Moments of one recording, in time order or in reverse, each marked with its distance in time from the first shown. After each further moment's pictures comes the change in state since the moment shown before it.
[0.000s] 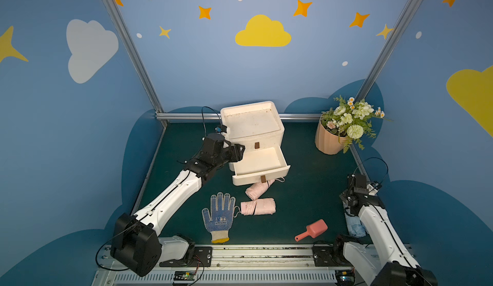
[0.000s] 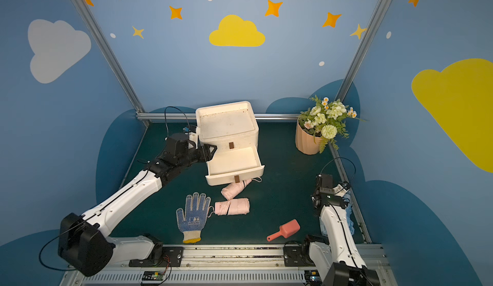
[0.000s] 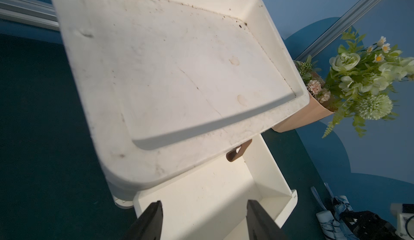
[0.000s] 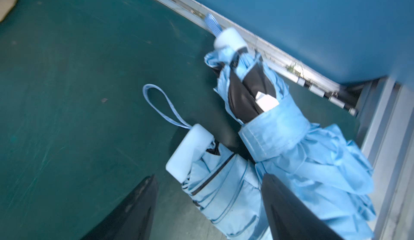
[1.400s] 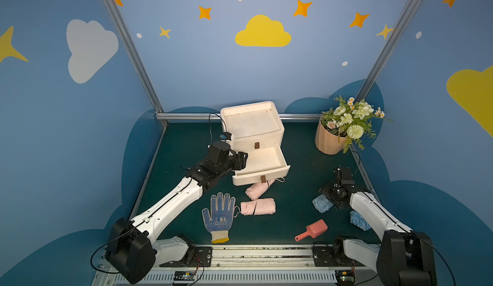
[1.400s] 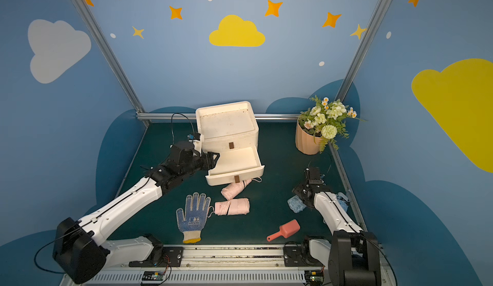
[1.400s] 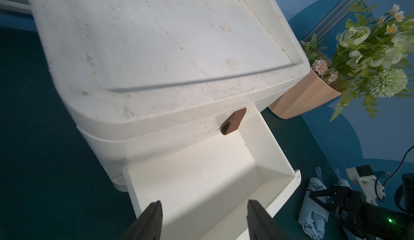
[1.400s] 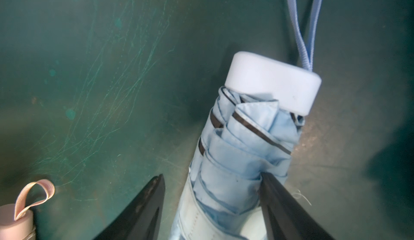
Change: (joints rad) left arm -0.085 -0.057 -0.061 -0.017 -0.099 0.011; right arm 0.195 0.251 0.033 0.161 -0.402 -0.010
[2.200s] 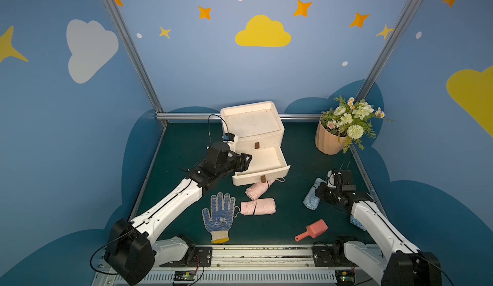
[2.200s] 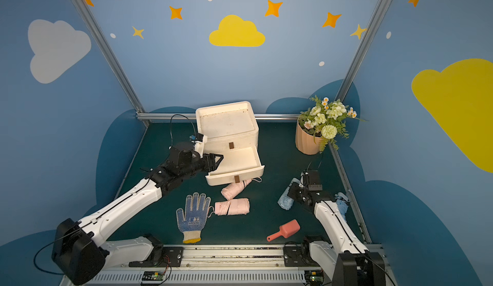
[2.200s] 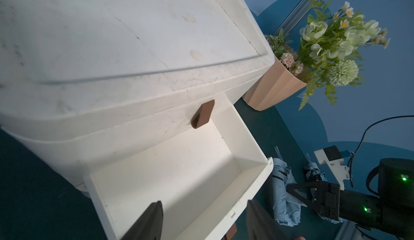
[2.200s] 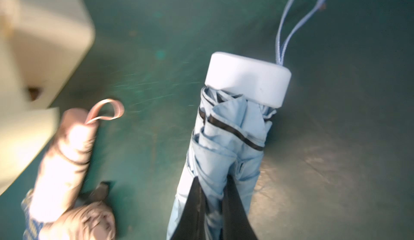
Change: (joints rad) left arm 0.000 -0.011 -0.024 0.063 0.152 0.005; right arm 0.073 -0.209 -0.038 0.051 -0.232 -0.272
